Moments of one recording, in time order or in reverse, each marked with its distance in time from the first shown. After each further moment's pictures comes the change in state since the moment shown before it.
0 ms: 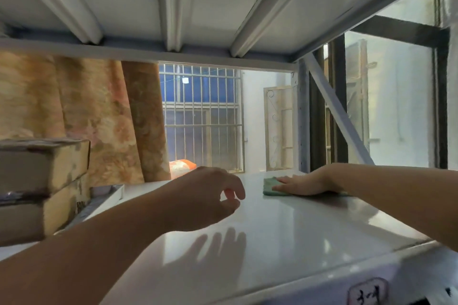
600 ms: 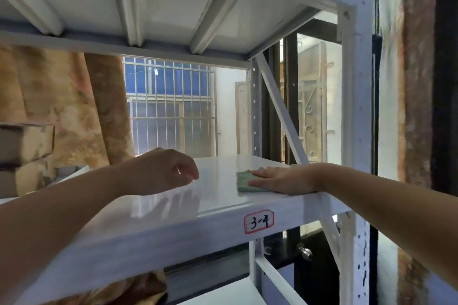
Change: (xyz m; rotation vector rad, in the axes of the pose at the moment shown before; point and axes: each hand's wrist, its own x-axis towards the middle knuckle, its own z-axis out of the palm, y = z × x) left_hand -0.005 0.024 0.001 -0.011 -0.068 -0.047; right_hand -0.141 0.035 0.045 -0.031 0.118 -0.168
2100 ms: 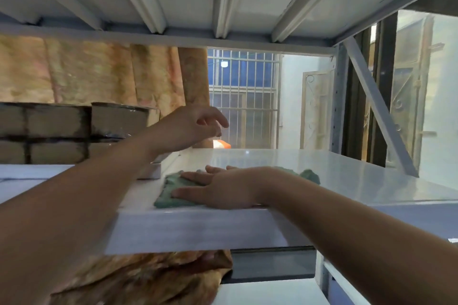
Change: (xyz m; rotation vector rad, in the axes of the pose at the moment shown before) left_hand -0.061 -0.053 -0.059 -0.287 0.282 -0.236; right_hand 0.020 -0.227 0.041 -0.179 -0.035 -0.521
